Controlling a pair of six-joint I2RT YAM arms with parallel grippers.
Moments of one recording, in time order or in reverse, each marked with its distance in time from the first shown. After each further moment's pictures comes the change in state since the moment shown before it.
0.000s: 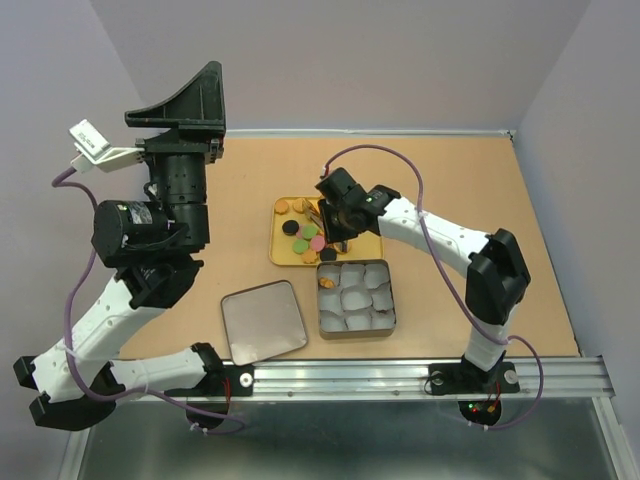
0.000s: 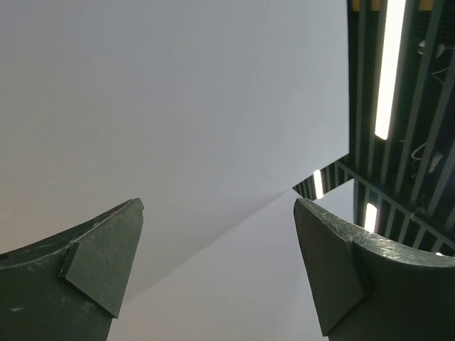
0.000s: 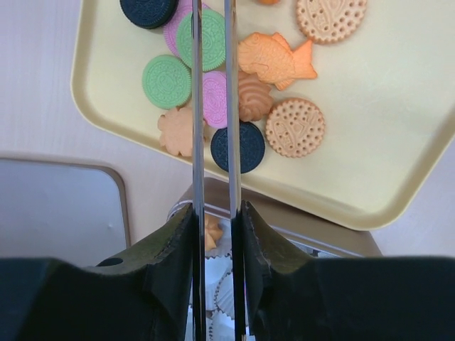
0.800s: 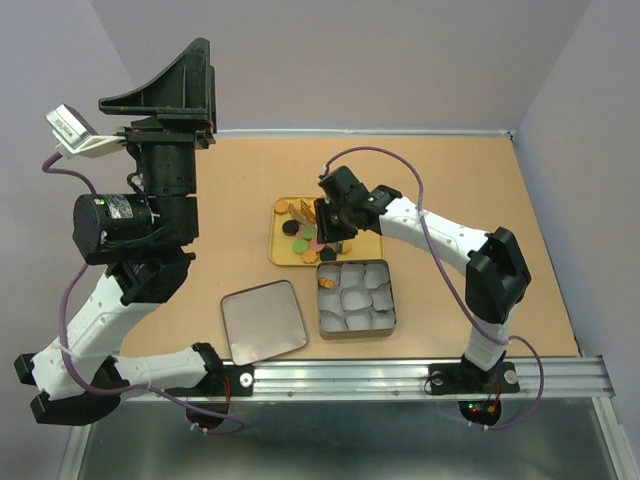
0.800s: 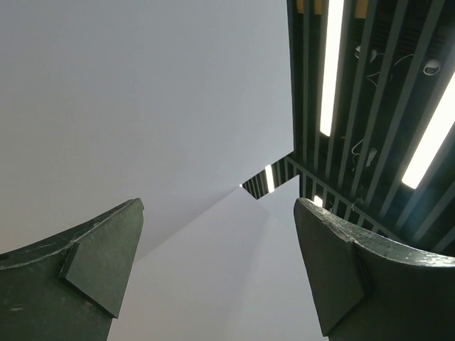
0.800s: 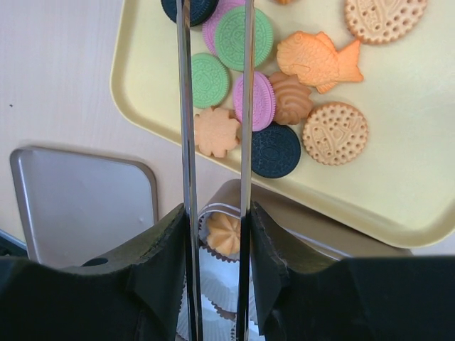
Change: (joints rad) left arm 0.000 0.040 0.111 -0.005 0.095 -0.060; right arm -0.020 0.000 -0.016 0.060 -0.136 0.029
